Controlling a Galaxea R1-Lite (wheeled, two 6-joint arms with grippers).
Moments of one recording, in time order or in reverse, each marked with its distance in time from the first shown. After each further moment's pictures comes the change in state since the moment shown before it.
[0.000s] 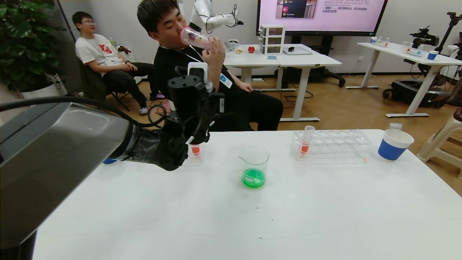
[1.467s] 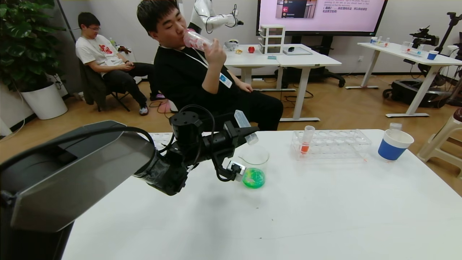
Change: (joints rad) left arm 0.048 0.137 0.184 -0.259 -1.117 1.849; right arm 0.000 0.000 0.000 0.000 0.000 0.000
